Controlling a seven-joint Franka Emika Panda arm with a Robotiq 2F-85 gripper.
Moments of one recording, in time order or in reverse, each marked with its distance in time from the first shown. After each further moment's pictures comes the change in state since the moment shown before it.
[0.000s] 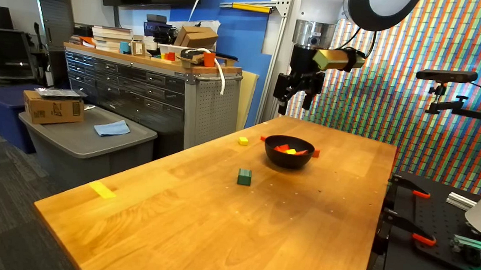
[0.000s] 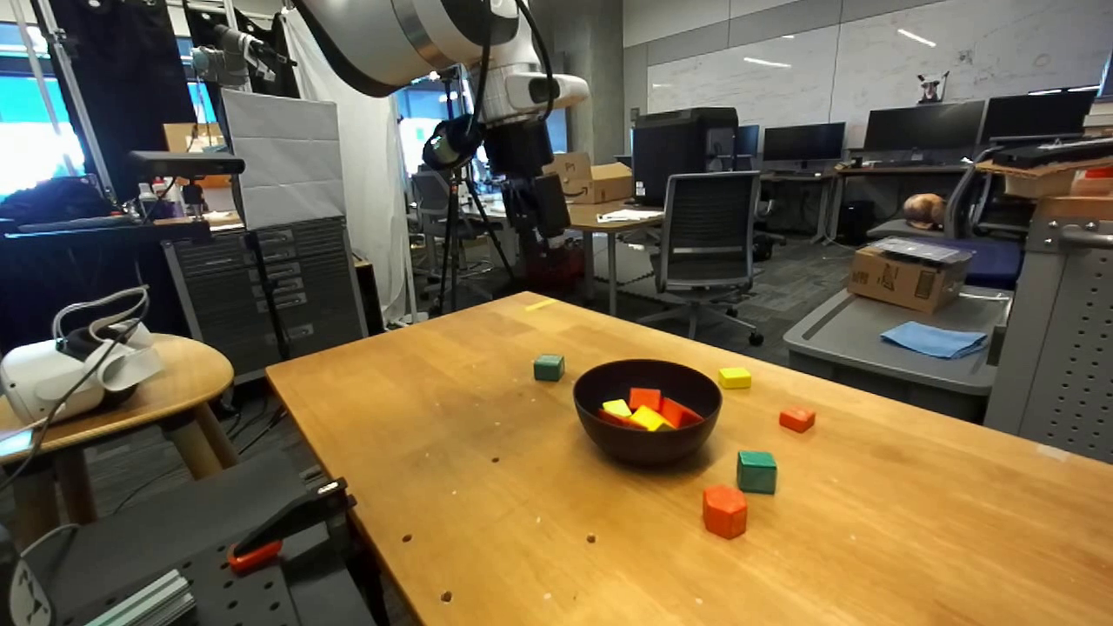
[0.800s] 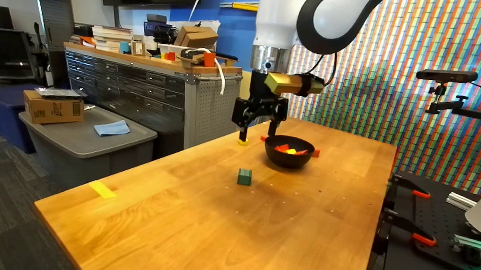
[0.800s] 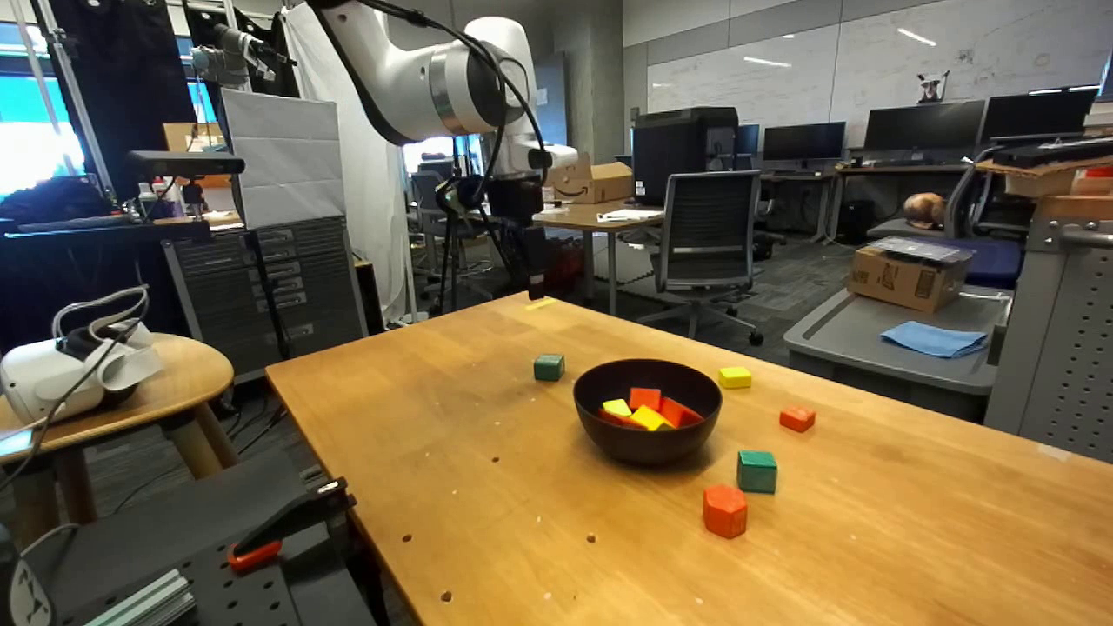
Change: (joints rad) arm 0.056 0.320 0.054 0.254 0.113 0.034 0.064
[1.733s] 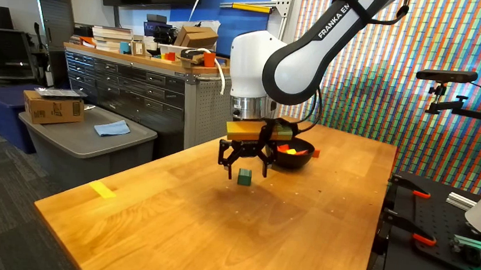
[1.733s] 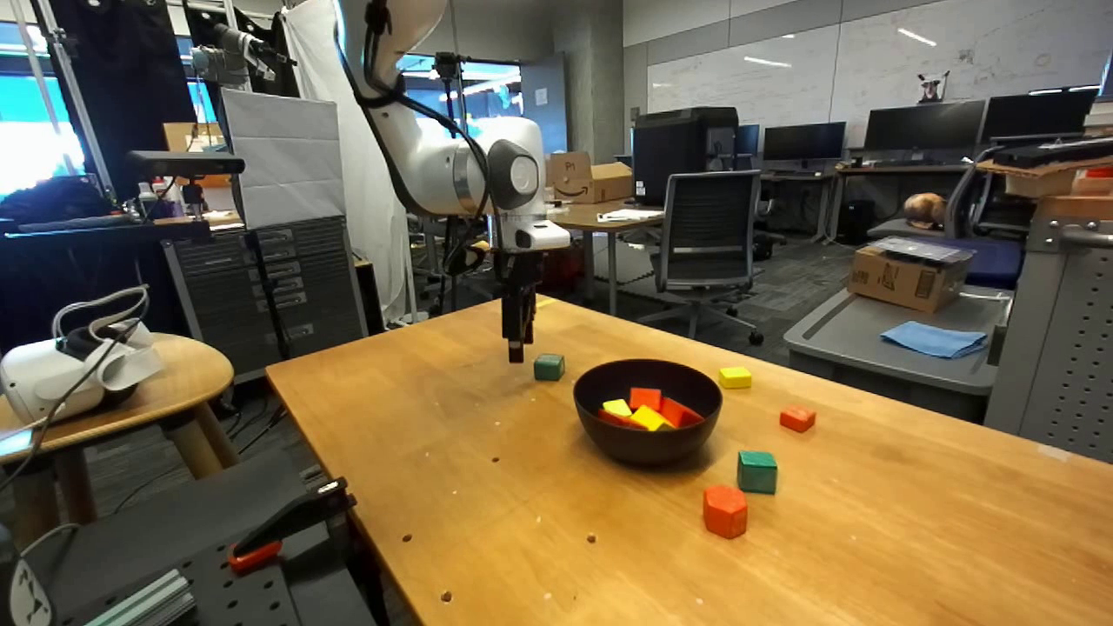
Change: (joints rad) arm 0.144 0.287 -0.113 0.173 0.059 -0.003 0.448
